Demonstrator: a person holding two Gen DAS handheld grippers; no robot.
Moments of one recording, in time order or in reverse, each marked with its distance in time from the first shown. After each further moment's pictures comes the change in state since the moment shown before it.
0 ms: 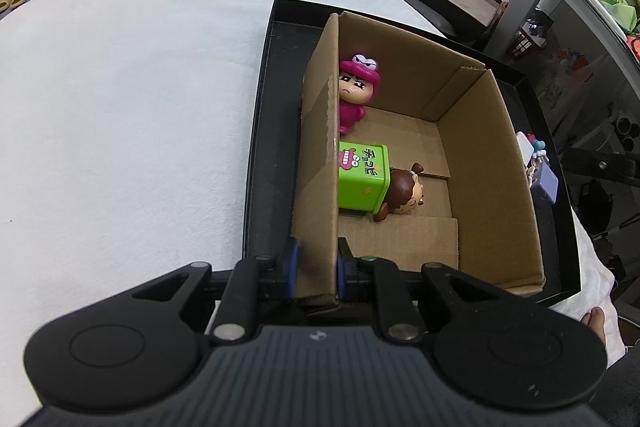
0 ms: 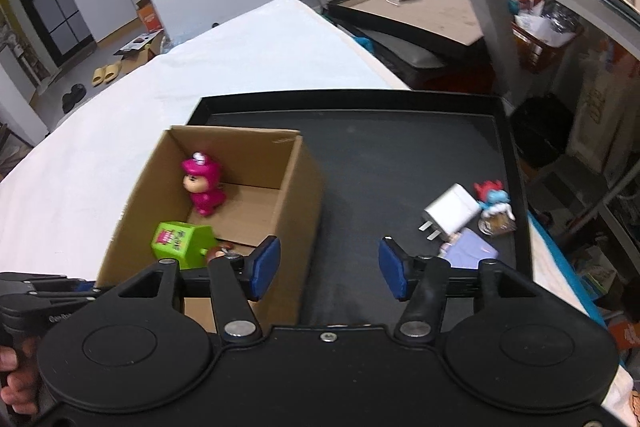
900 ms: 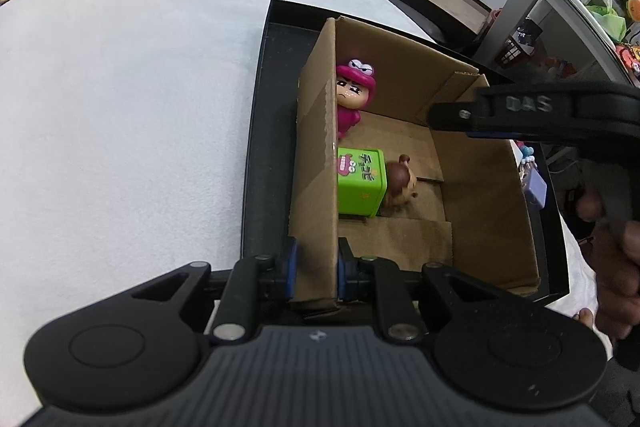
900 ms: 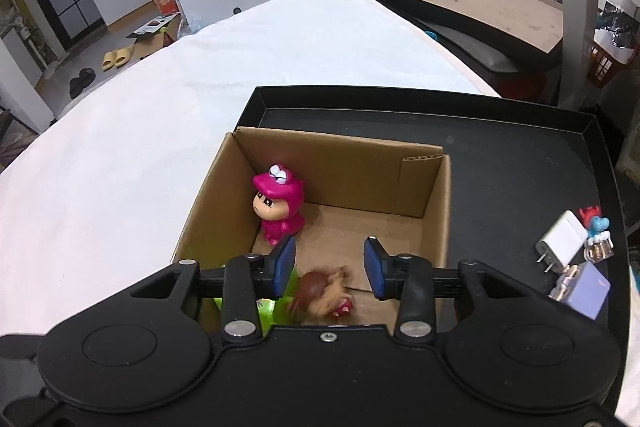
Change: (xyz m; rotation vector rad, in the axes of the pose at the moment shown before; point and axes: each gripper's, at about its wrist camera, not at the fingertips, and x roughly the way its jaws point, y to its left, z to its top) left arm 0.001 0.012 0.000 -0.015 -0.012 -0.066; right arm 0.062 0.097 0.022 -0.048 0.022 0.016
